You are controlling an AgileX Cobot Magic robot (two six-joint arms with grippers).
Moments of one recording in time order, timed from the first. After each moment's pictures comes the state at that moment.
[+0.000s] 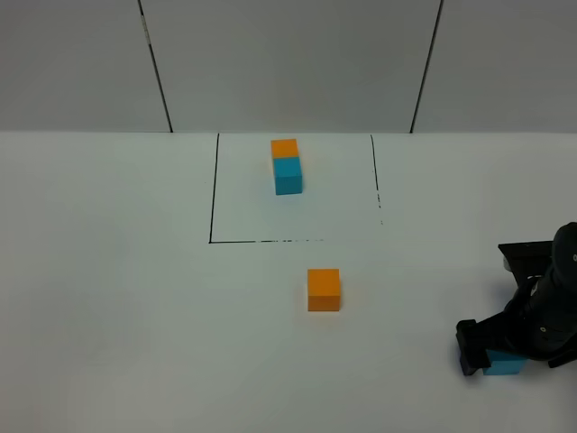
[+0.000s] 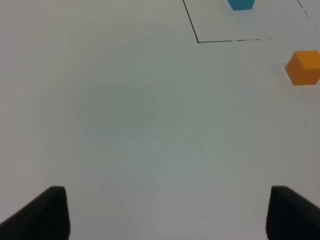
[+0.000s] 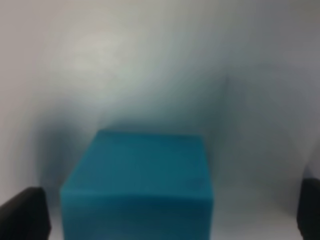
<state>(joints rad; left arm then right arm) 0.05 -0.01 -0.50 -0.20 1.08 0.14 0.14 1.84 -0.86 0.07 0.56 -0.13</state>
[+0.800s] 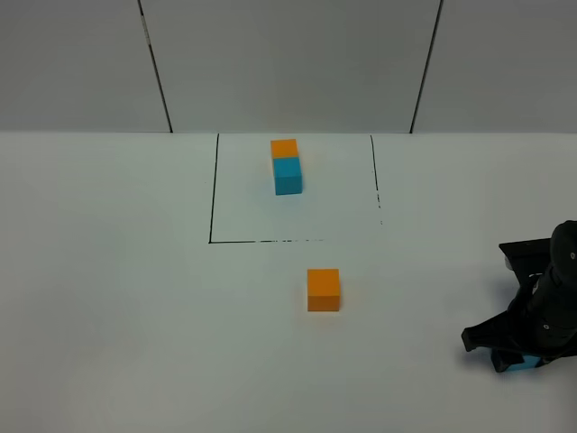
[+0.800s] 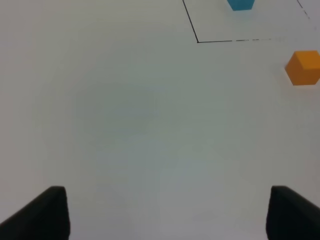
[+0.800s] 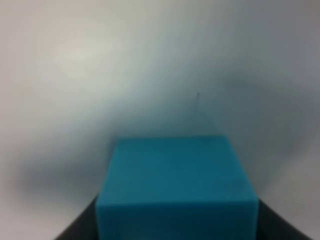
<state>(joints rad) 0.05 -0.01 -0.50 -0.20 1.08 0.14 0.14 1.87 -0.88 0.03 0.57 -0.13</state>
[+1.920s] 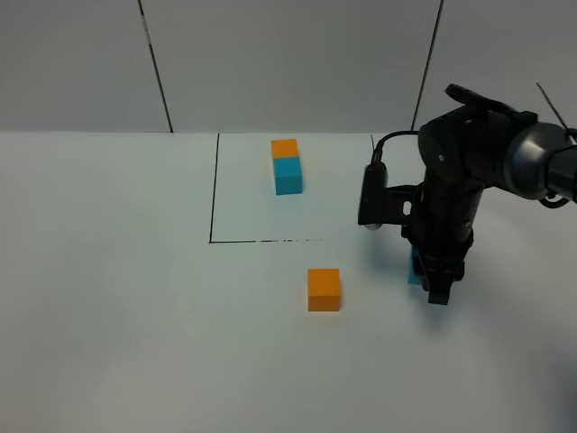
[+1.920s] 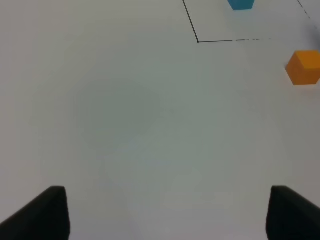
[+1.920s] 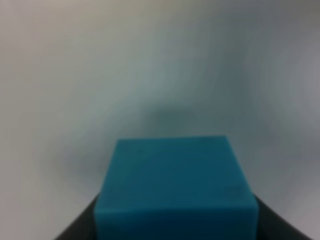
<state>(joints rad) 0.05 -0.01 -0.50 -0.20 1.08 0.14 0.39 2.10 -1.54 -0.13 1.01 -1.05</state>
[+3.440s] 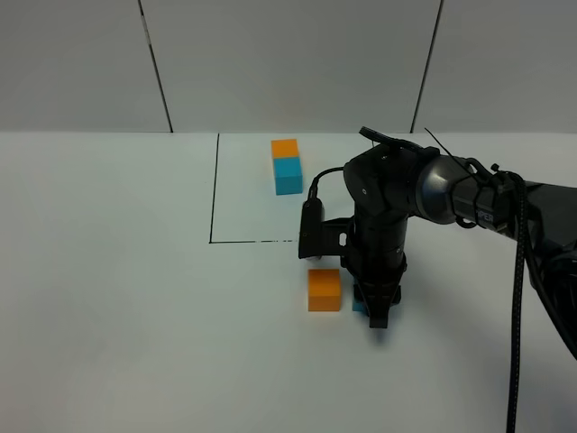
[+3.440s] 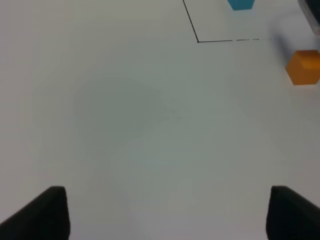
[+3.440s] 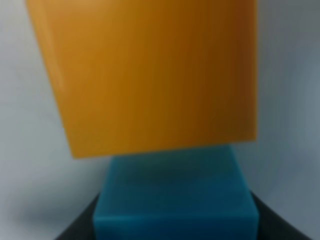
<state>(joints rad) 0.05 -0.01 -0.50 -0.20 1.08 0.14 0.51 2.28 -1.66 -0.07 1.00 -1.05</state>
